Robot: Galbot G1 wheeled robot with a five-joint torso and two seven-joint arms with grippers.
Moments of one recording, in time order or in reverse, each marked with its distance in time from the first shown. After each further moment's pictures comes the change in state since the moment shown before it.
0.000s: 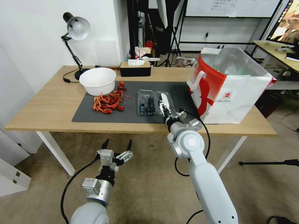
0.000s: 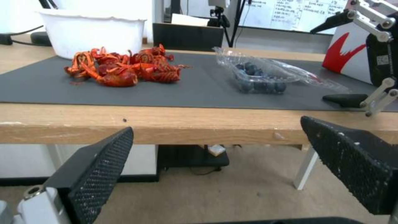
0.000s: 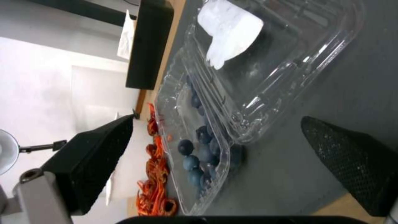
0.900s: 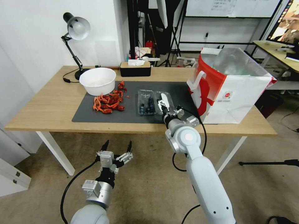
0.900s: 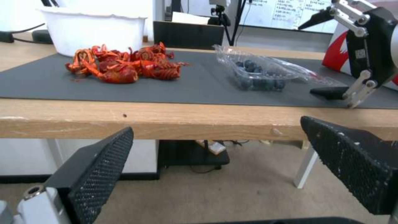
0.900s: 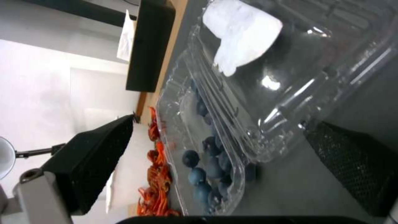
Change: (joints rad) left arm 0.013 -0.010 0.003 0.000 0.012 -0.006 0.000; right arm 0.058 0.016 -0.002 -0.070 0.003 0.004 -0.009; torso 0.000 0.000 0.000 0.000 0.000
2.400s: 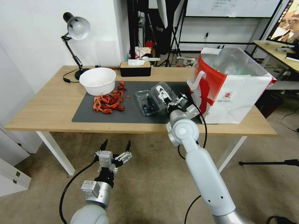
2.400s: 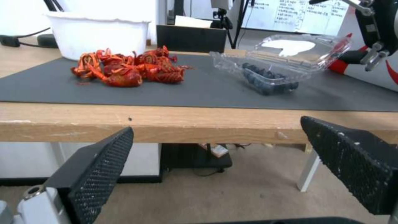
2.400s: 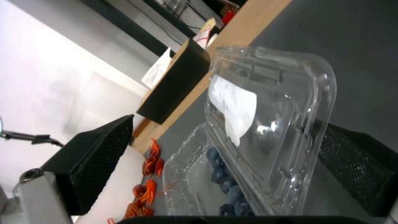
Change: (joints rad) left arm 0.000 0.004 -0.005 0.003 0.002 -0.017 -0.005; right arm 0.067 -0.068 -0.048 -0.045 -0.334 -0.012 -0.153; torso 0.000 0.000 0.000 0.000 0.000
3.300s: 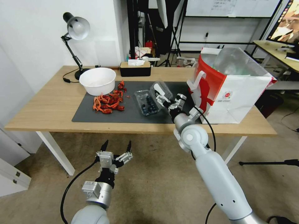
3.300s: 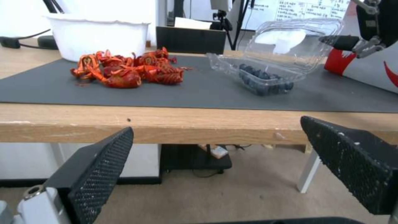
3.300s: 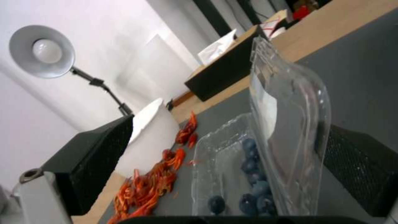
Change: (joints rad) left arm 0.003 -0.002 0.006 0.001 0.006 -0.010 -0.004; right arm 0.003 -0.145 -0.028 -0.025 -0.041 -0.069 -0.354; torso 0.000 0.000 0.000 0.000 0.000
